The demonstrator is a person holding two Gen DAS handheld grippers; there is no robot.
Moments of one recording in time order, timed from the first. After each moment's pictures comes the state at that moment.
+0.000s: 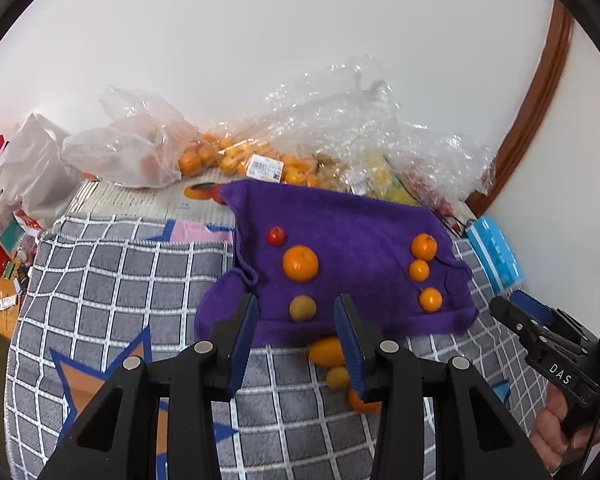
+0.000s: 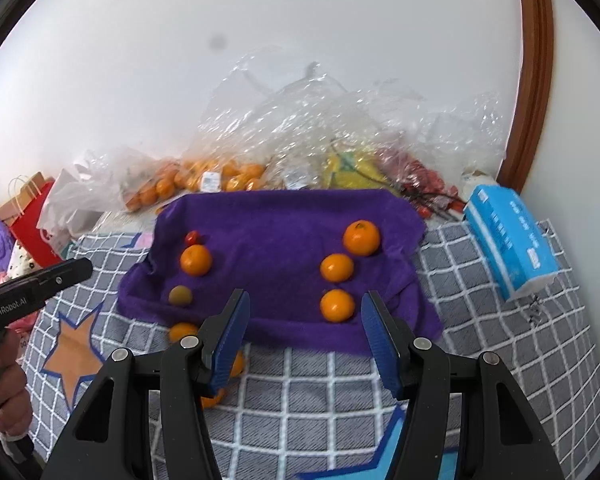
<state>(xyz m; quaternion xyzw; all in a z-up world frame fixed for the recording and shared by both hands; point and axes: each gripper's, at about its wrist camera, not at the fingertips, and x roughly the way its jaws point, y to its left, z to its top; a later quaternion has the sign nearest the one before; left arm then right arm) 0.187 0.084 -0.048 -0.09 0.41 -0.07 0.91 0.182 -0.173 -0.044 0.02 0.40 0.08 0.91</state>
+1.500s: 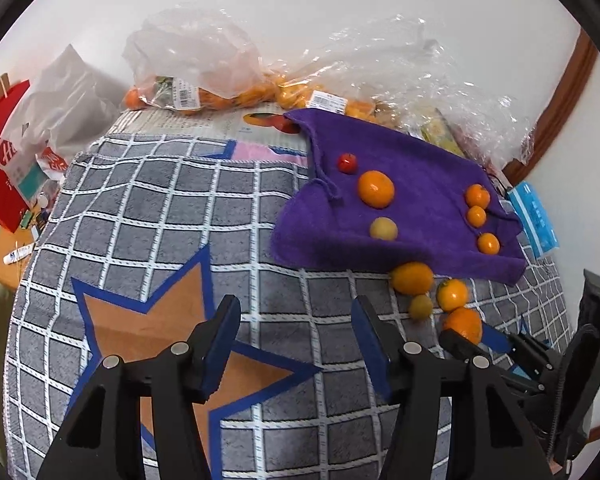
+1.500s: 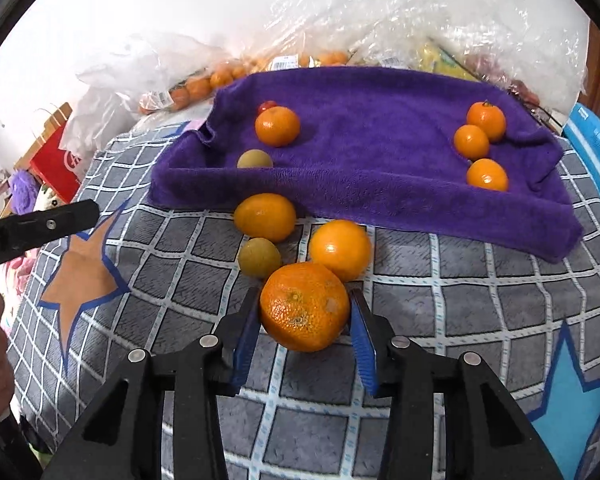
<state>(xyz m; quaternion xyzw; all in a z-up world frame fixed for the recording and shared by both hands) 0.162 0.126 -0.105 -0.10 0.46 -0.03 0.88 0.158 -0.097 -0.144 0.00 0.48 0.14 0.87</state>
